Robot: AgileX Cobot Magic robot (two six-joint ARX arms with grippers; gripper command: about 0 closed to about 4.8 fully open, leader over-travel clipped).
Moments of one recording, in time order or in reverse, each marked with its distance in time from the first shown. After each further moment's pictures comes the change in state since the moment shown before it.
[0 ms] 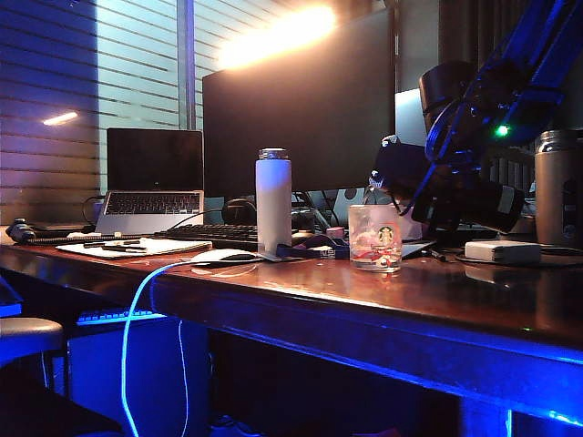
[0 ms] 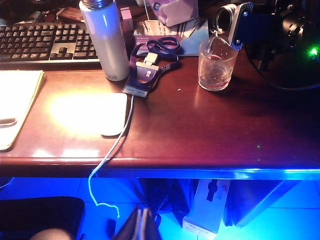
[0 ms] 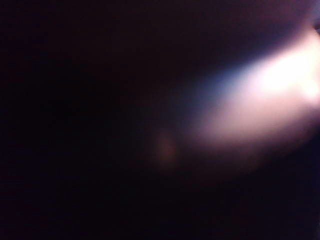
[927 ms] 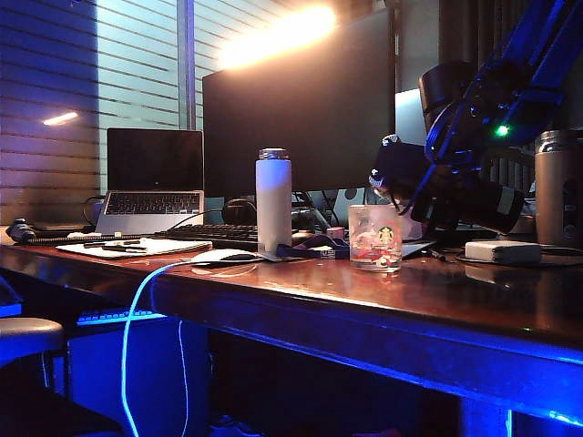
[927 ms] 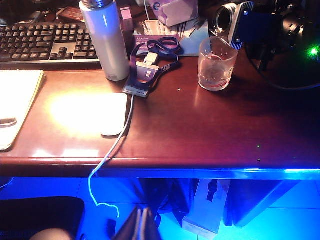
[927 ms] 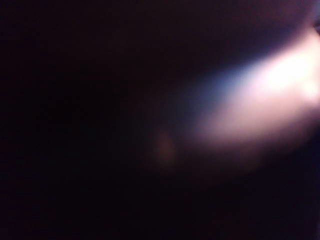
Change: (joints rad) left arm 0.000 0.000 0.000 0.000 0.000 0.000; right arm 0.000 0.000 0.000 0.000 -0.002 0.023
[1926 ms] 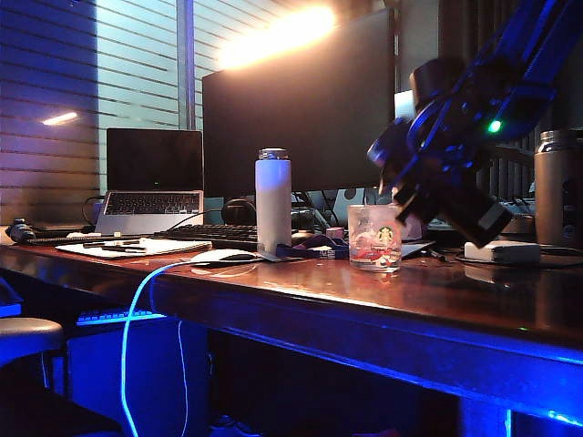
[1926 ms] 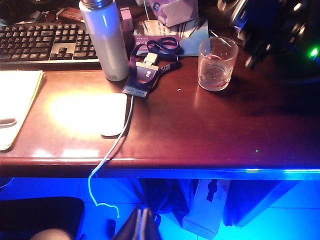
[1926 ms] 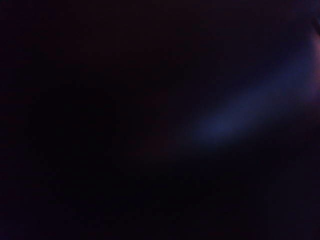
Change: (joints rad) left arm 0.000 0.000 0.000 0.000 0.000 0.000; right arm 0.026 -0.021 0.000 -0.004 0.051 0.431
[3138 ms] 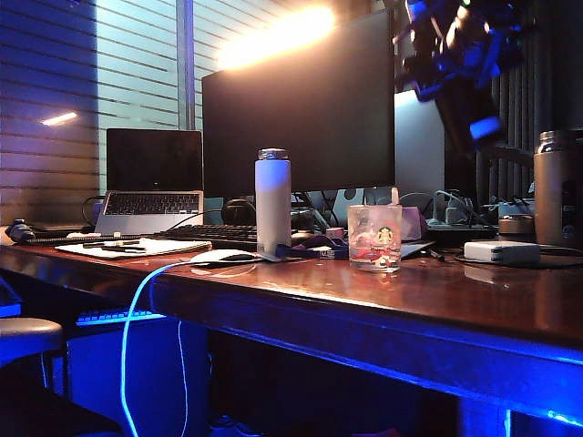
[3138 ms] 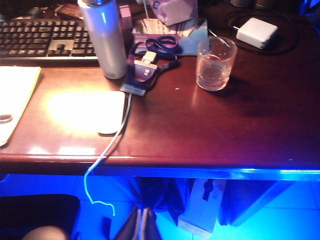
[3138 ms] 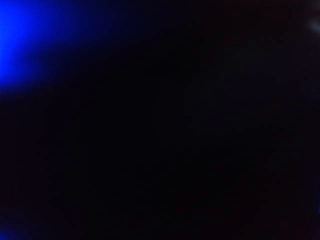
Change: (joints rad) left arm -0.001 0.000 0.000 -0.007 0.000 -0.019; right arm 0.002 -0.381 -0.070 -0.164 -0.119 0.378
